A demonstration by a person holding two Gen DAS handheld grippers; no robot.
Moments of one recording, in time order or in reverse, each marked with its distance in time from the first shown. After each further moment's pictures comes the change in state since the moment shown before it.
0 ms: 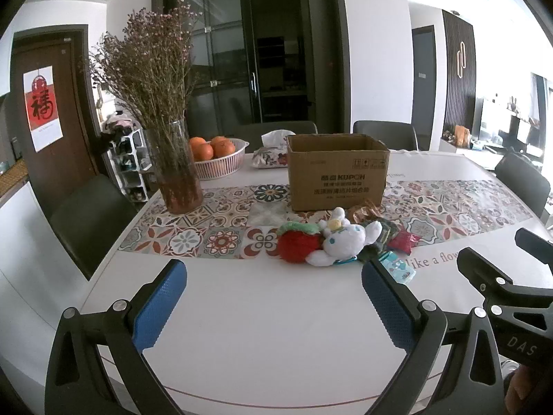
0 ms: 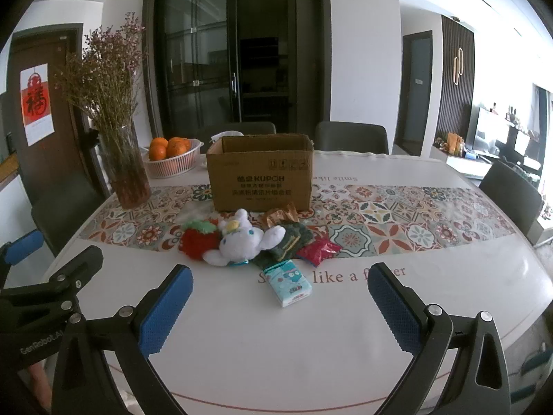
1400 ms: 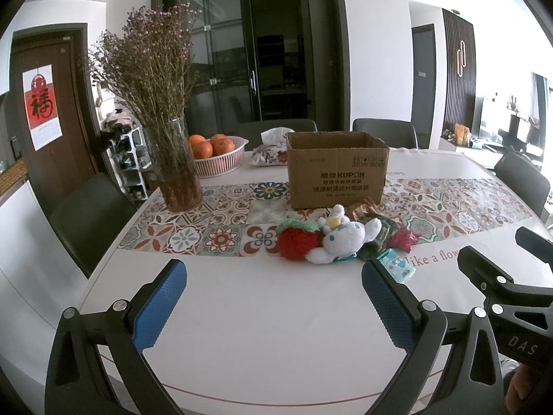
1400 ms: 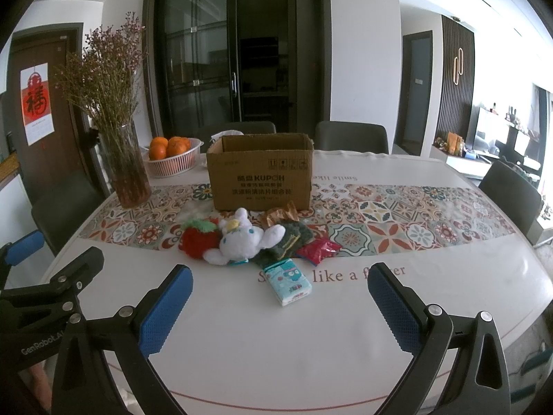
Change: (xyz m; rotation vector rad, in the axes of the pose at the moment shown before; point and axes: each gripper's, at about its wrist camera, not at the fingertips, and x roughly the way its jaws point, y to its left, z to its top) left arm 0.000 0.000 -0.002 -0.002 0.003 -0.002; right arm 0.000 0.000 -0.001 0.002 0.000 0.000
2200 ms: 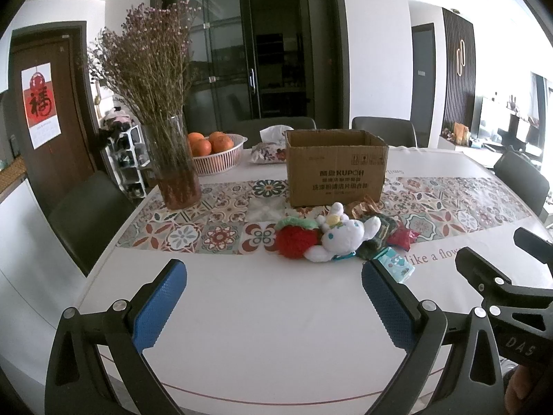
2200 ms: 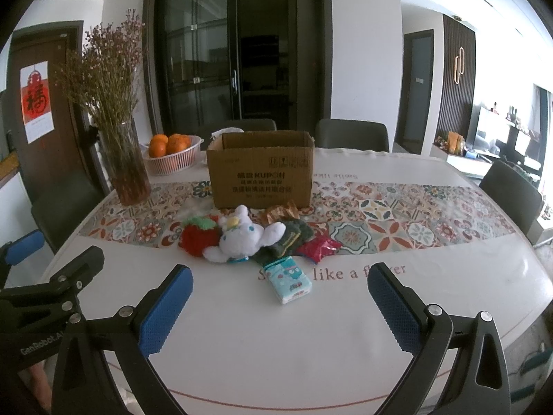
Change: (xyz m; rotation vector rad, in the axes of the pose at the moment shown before) left arm 0.000 -0.001 -0.001 0.000 0.004 -0.001; right arm 0.002 0.000 -0.002 -0.001 0.007 0.000
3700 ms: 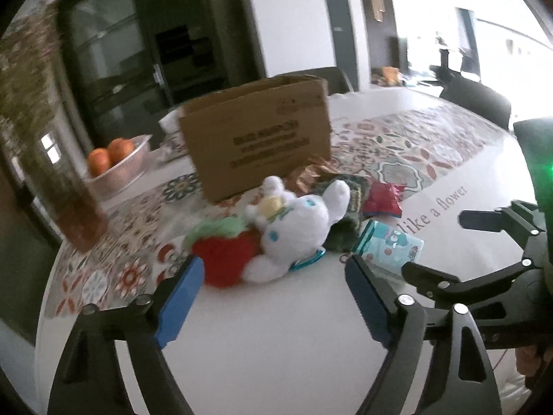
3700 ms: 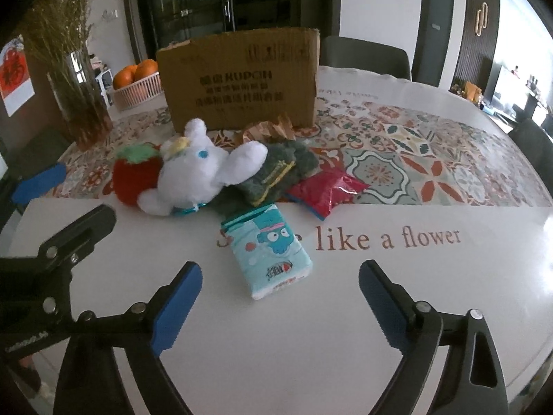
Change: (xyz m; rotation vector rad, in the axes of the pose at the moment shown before) left arm 0.150 -0.059 -0.006 0.293 0.080 -0.237; right arm 0.174 -0.025 -0.034 -0.004 0.302 0.018
